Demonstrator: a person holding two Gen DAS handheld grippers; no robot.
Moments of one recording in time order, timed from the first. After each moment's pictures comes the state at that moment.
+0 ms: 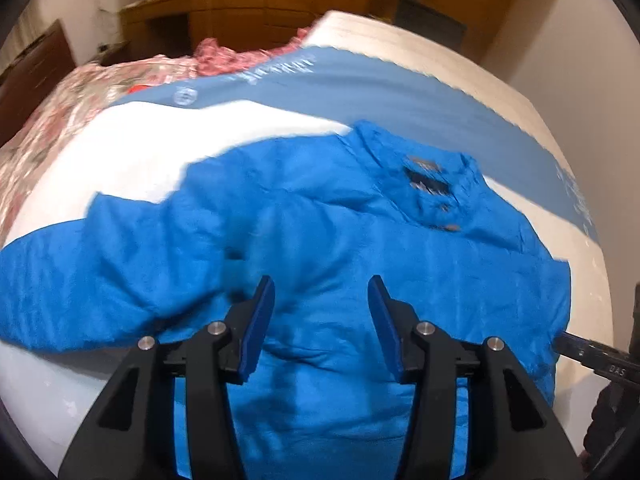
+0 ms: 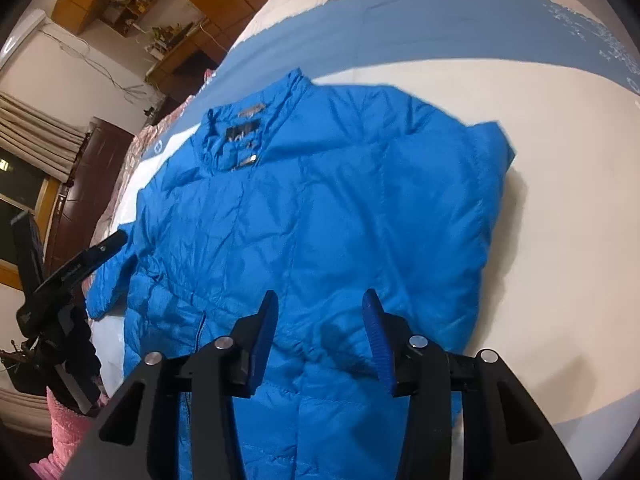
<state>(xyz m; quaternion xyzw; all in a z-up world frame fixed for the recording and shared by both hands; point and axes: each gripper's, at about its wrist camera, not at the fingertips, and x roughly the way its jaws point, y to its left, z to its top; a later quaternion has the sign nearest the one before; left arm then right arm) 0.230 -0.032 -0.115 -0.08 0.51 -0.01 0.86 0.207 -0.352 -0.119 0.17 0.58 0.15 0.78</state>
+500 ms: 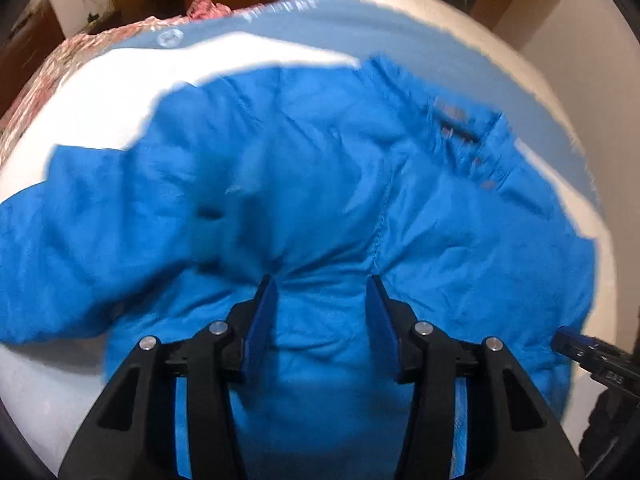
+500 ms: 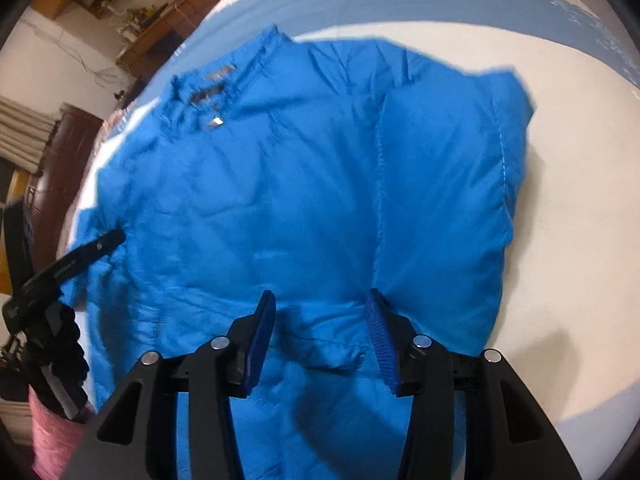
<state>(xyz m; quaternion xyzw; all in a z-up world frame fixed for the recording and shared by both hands) 0.231 -0.008 -0.153 -0.10 0.55 -0.02 0.83 0.203 -0.337 -0.143 0.15 0.60 0.11 0.78</state>
